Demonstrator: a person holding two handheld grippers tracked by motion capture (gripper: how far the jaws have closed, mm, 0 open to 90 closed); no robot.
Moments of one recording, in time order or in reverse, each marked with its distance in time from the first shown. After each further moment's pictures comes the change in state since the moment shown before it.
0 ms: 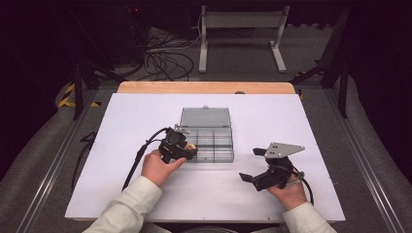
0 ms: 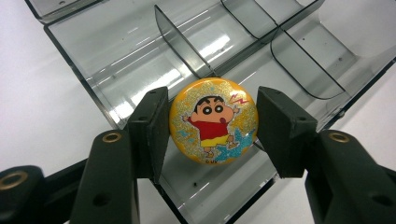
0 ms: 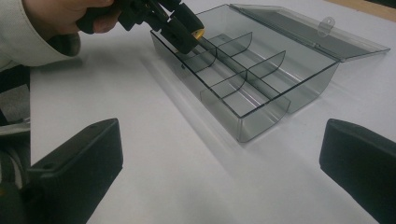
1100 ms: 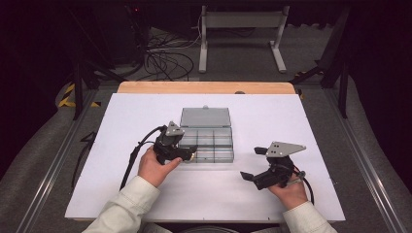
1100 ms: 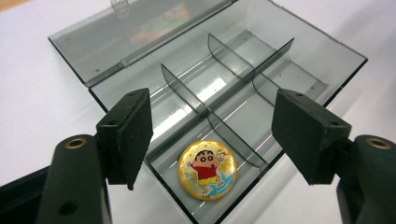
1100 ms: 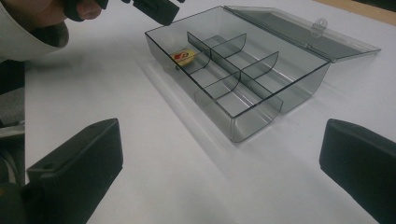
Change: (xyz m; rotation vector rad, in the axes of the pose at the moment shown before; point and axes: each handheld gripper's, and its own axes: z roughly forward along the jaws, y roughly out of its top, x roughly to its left) left arm -0.005 -0.002 -0.032 -0.189 0.024 0.110; right arm -0.003 0.000 -0.002 -0.006 -0.012 0.006
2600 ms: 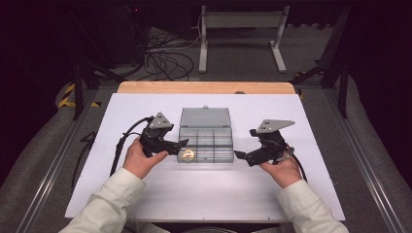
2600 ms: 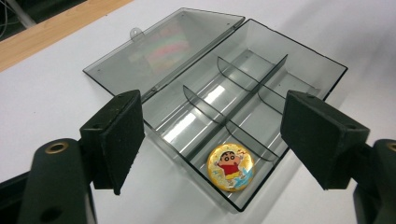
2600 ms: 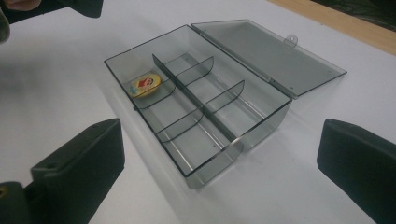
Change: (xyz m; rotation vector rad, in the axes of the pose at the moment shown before) left arm 0.028 0.012 -0.033 -0.032 -0.030 0.077; right arm -0.027 0.051 0.021 0.066 -0.058 0.020
